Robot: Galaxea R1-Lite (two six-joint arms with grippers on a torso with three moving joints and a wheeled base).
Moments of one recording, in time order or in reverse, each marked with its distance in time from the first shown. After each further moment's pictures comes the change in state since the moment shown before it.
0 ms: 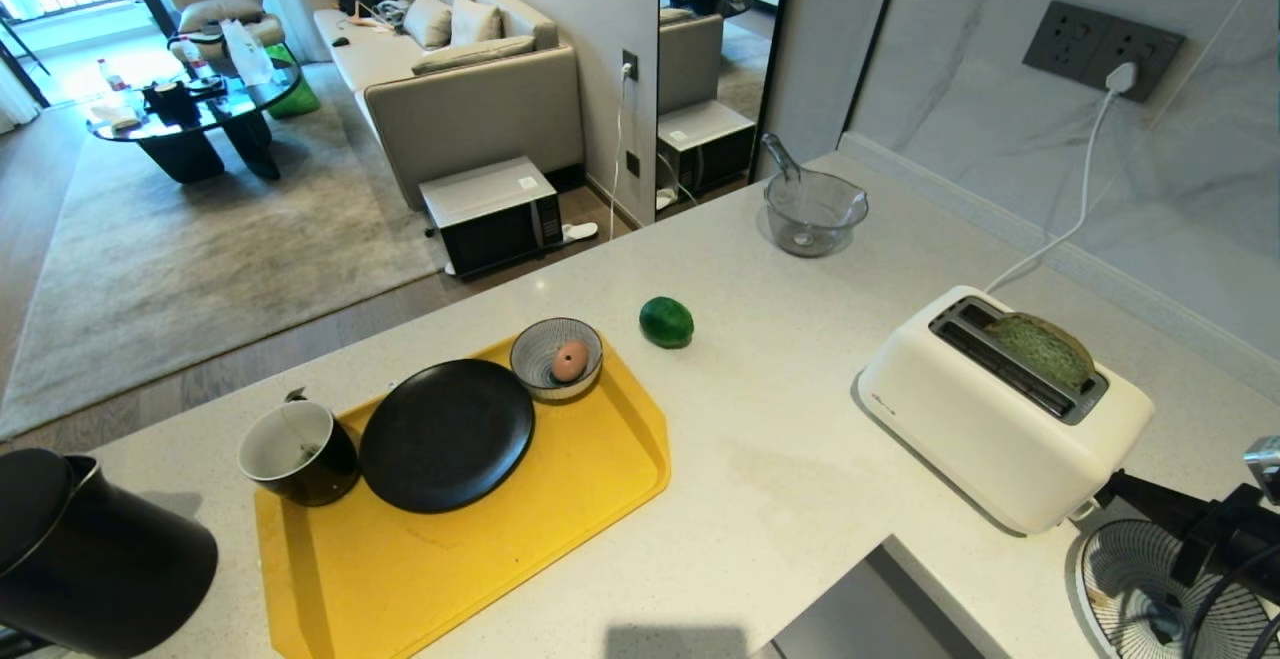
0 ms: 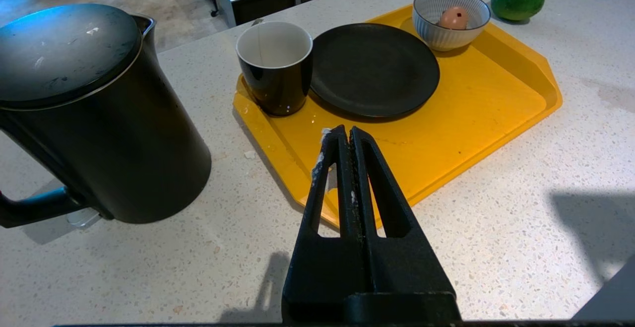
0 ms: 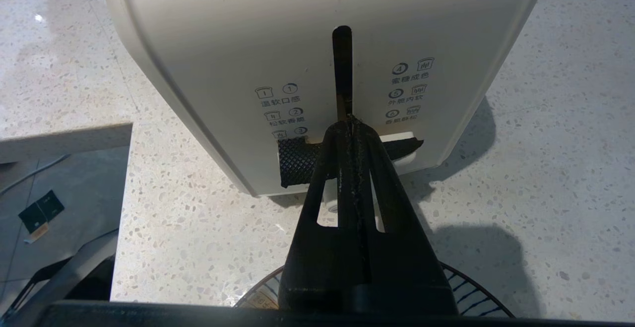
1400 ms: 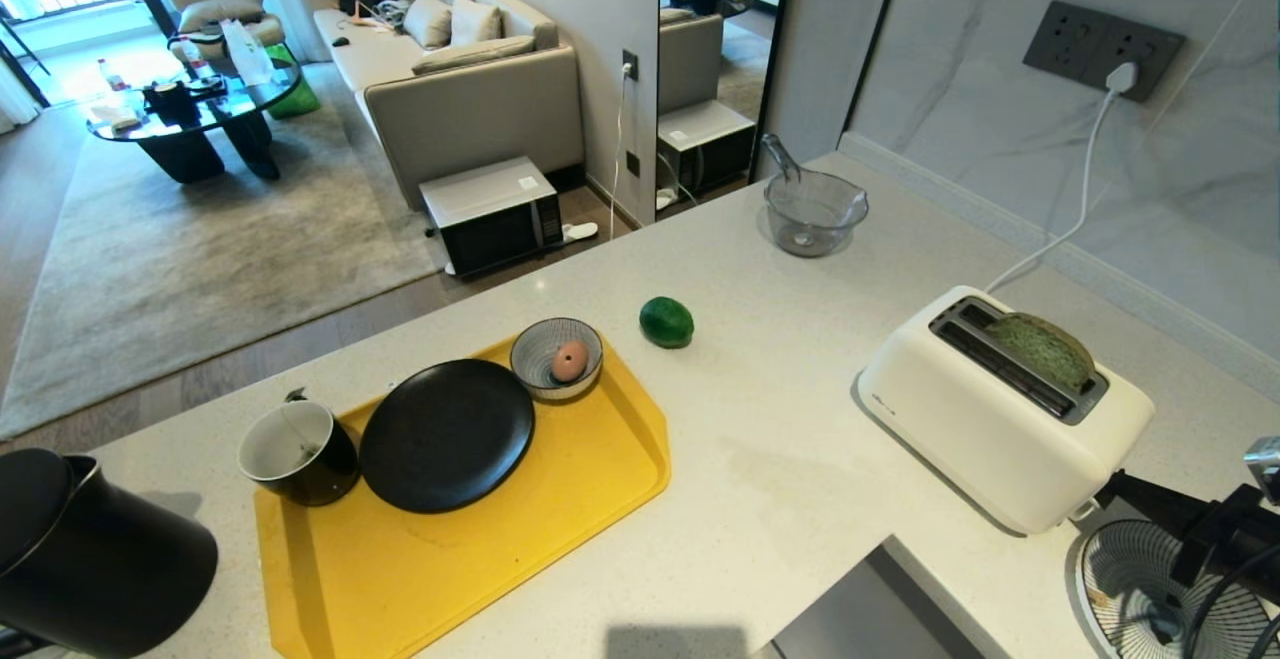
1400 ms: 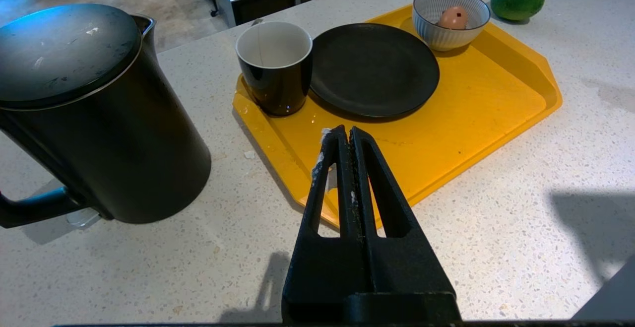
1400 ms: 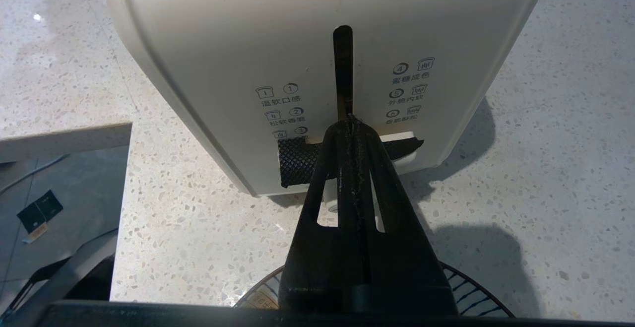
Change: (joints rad) left arm 0.000 0.000 0.000 0.000 0.000 0.000; right arm 0.000 -0.001 0.004 -0.001 0.000 -0.001
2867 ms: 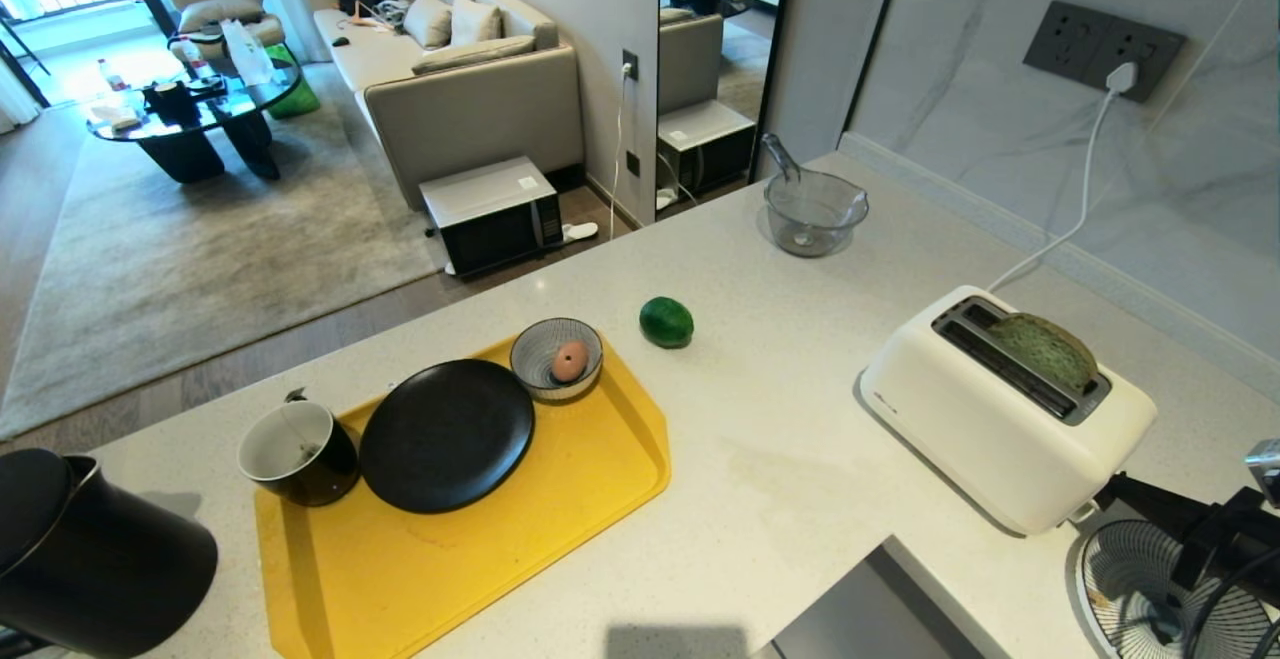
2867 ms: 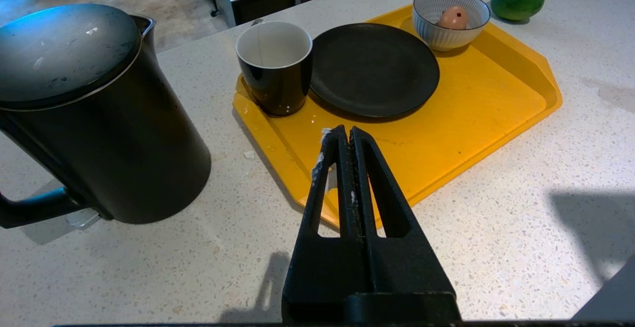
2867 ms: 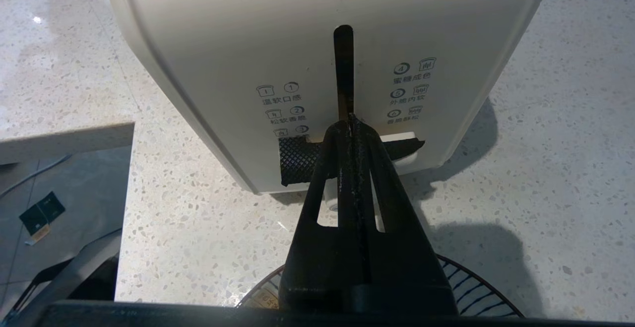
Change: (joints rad) left arm 0.000 0.000 0.000 0.000 0.000 0.000; right arm 0.000 -0.001 0.014 -0.001 0.000 0.001
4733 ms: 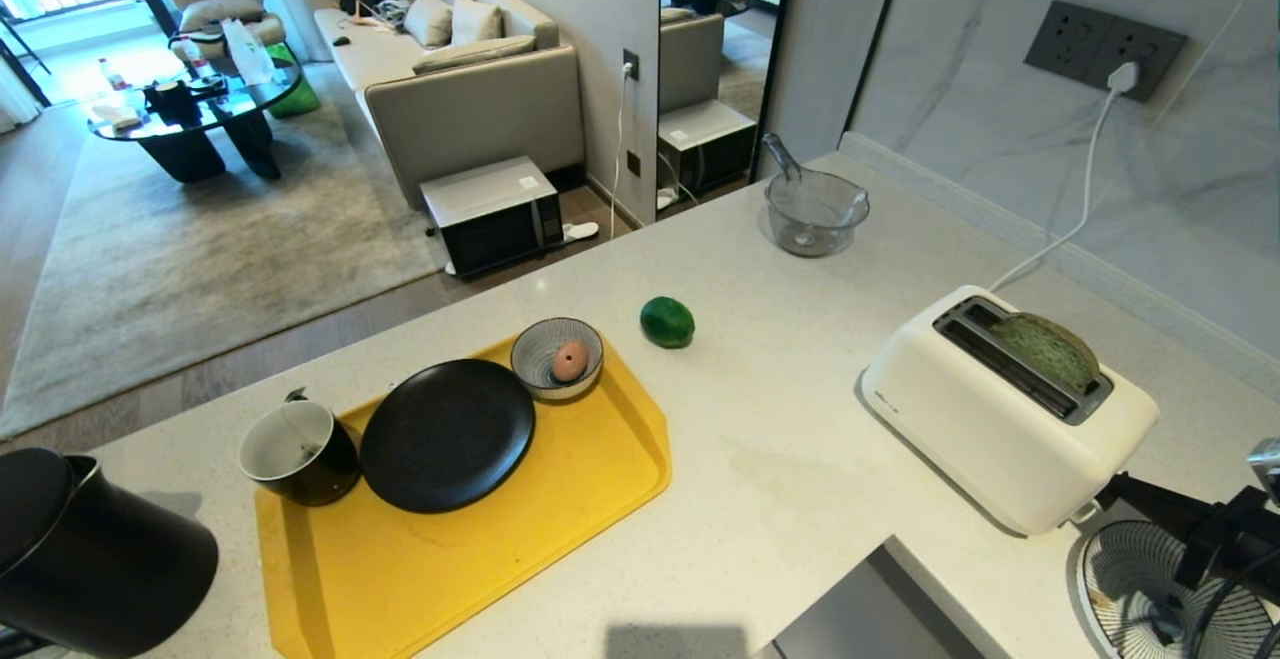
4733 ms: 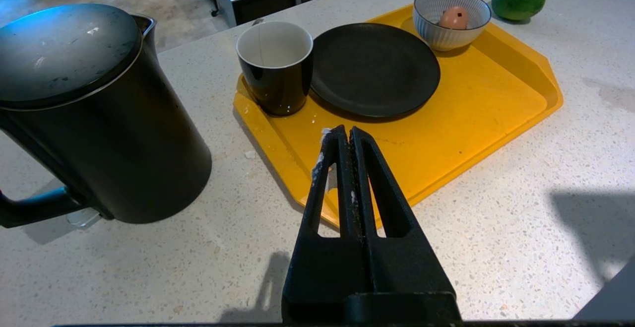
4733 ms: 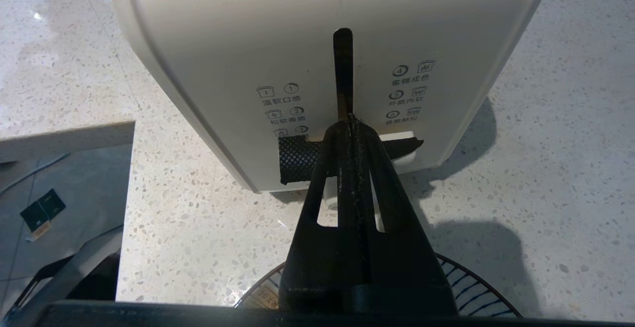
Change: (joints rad) left arm 0.000 0.000 0.000 0.000 0.000 0.000; right arm -0.012 -0.018 -0.003 0.004 -0.001 0.002
